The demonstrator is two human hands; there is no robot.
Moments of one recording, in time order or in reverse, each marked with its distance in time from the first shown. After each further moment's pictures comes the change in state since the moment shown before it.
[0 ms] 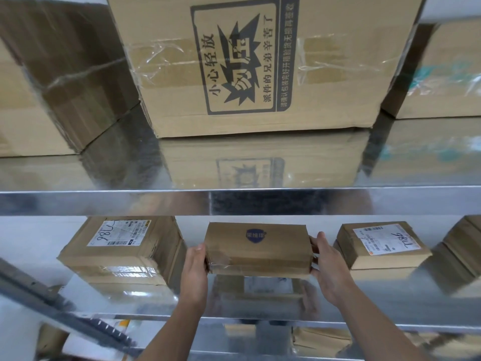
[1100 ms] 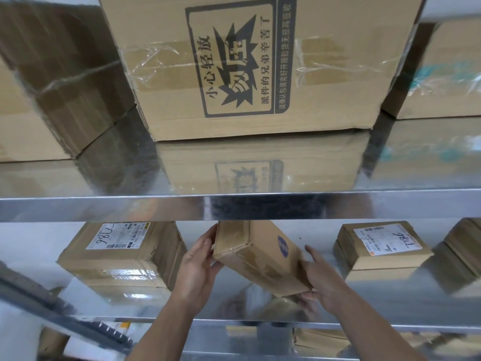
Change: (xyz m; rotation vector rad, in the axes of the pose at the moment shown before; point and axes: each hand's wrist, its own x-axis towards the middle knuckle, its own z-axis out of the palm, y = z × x) left_hand -0.008 0.045 0.011 -0.314 -0.192 -0.085; right_hand -0.027 -0.010 0.010 -0.194 -0.119 0.195
